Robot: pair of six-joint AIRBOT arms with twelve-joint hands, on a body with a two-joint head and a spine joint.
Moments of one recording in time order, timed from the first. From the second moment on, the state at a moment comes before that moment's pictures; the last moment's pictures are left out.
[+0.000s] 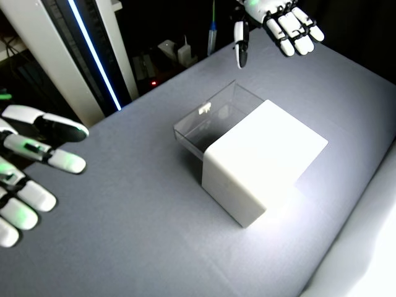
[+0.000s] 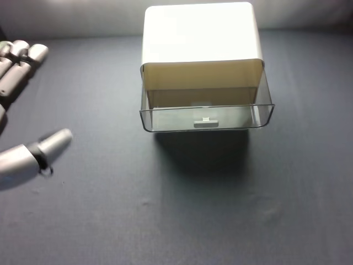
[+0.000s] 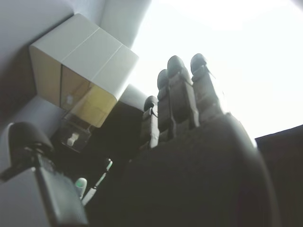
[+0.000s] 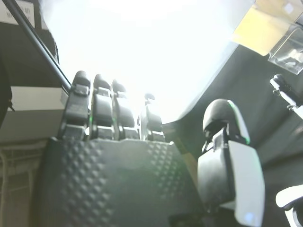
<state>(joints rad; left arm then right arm) 1.13 -0.79 0.80 -0.50 -1.47 1.21 -1.20 -0.76 0.79 0.52 1.59 -1.05</state>
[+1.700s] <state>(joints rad) 1.18 -0.81 0.80 -0.57 -1.61 1.15 -0.86 -0.93 0.84 -0.29 0.99 -0.74</state>
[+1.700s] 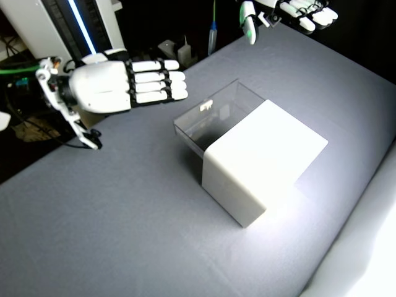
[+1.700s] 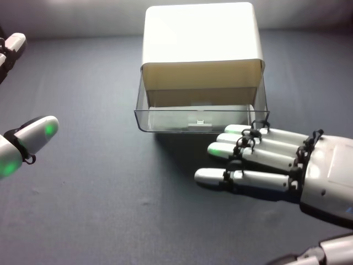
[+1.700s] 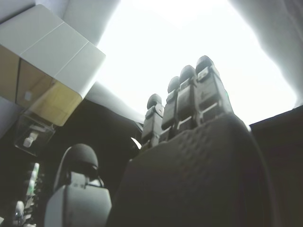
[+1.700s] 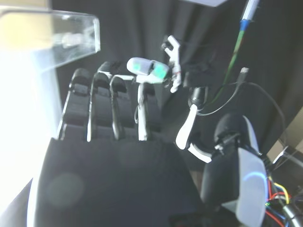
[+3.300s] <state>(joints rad) 1.20 -0.81 0.80 -0.57 -1.61 1.15 -0.72 -1.02 0.97 -0.33 0.73 -0.83</state>
